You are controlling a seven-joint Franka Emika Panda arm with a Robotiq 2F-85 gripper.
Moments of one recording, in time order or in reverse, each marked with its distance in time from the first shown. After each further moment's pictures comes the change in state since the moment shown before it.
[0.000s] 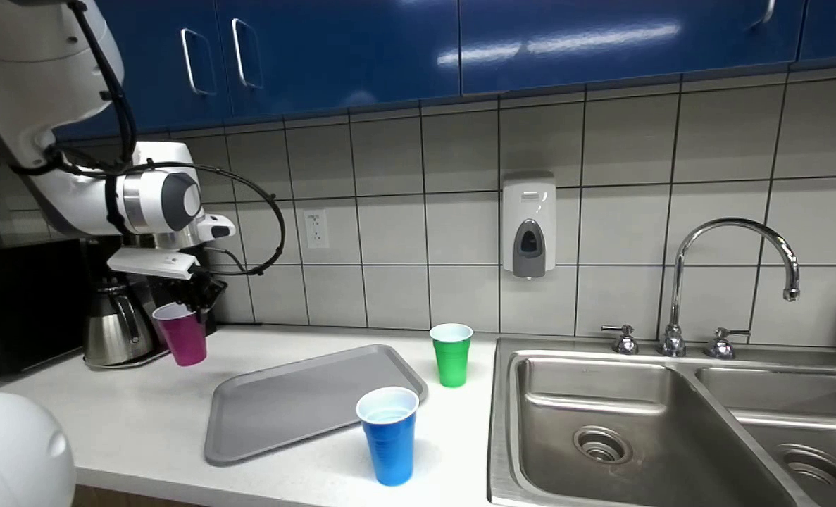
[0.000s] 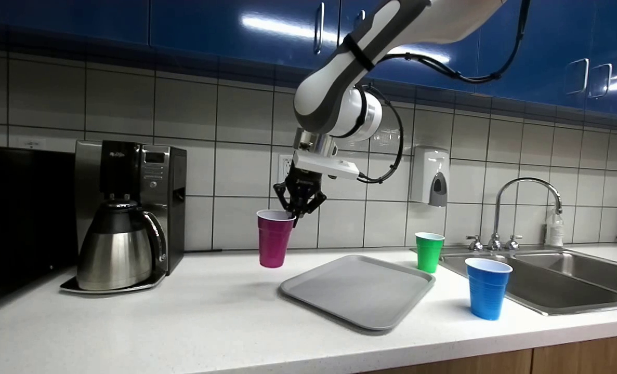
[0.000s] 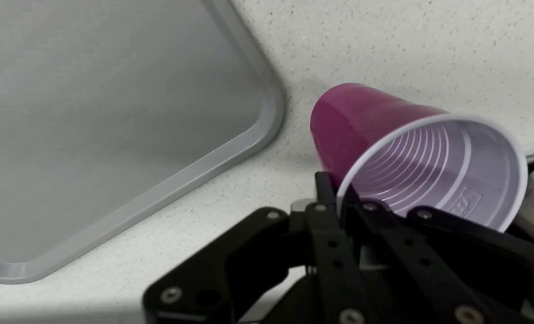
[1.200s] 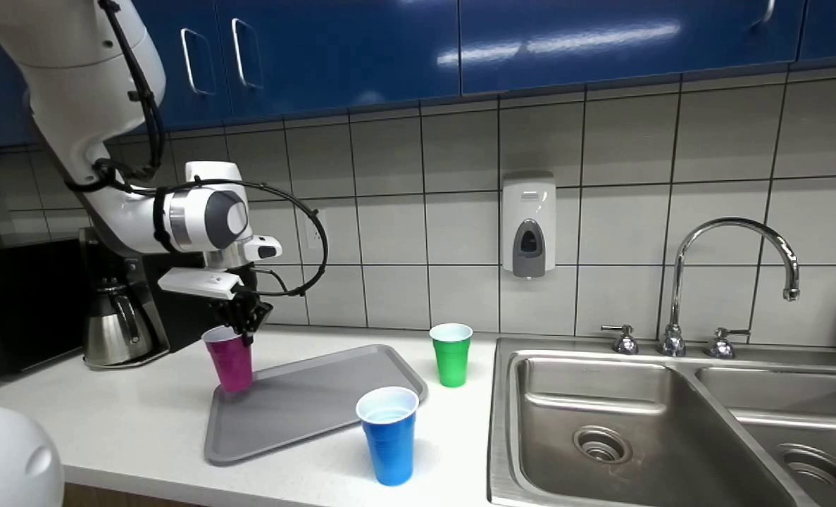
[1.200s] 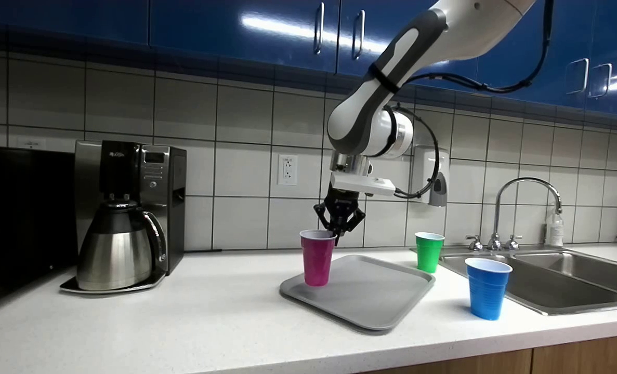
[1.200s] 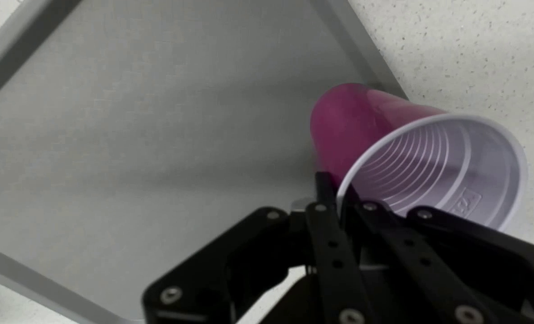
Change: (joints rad) arm -0.084 -0.016 -0.062 -0.114 0.000 0.000 -0.002
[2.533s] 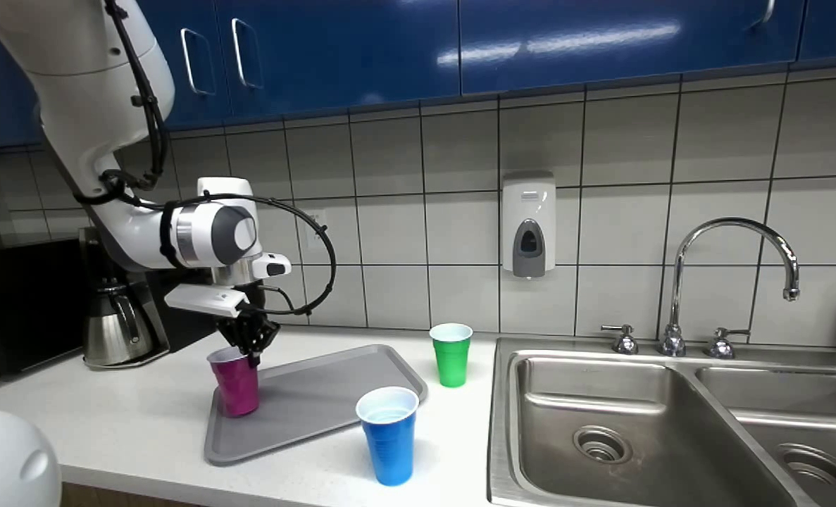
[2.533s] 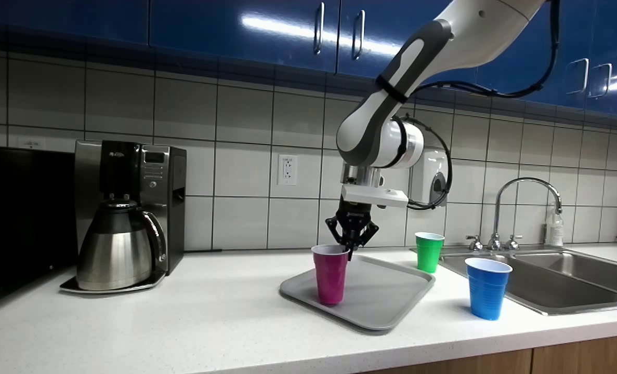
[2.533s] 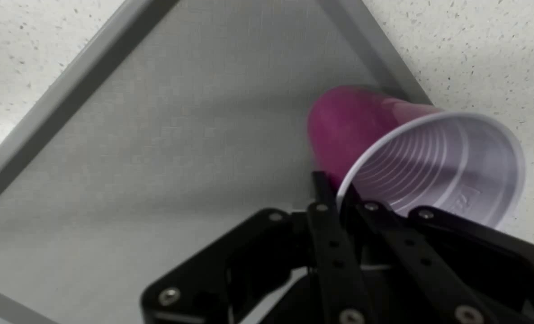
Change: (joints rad) arm -0.018 0.000 -0.014 -0.068 0.020 0.001 0.000
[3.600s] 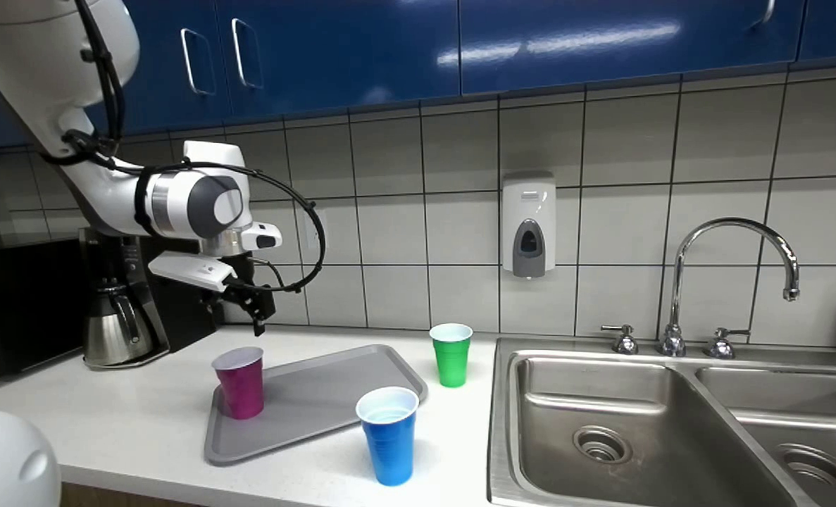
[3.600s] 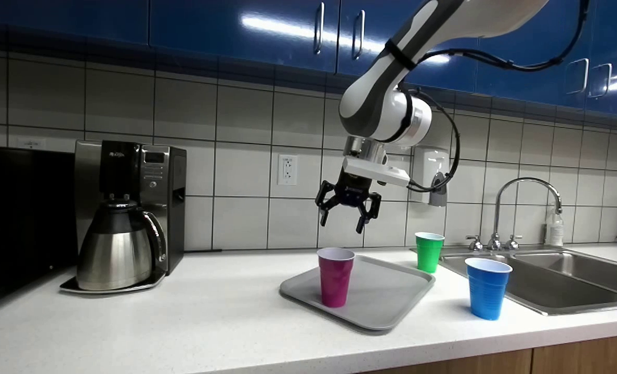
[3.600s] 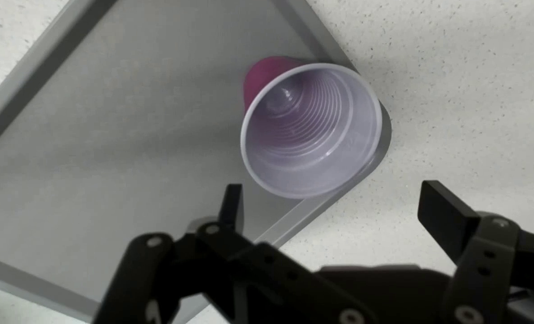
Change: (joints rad) arm -0.002 -0.137 0.020 -0.042 0.139 0.020 -0.083
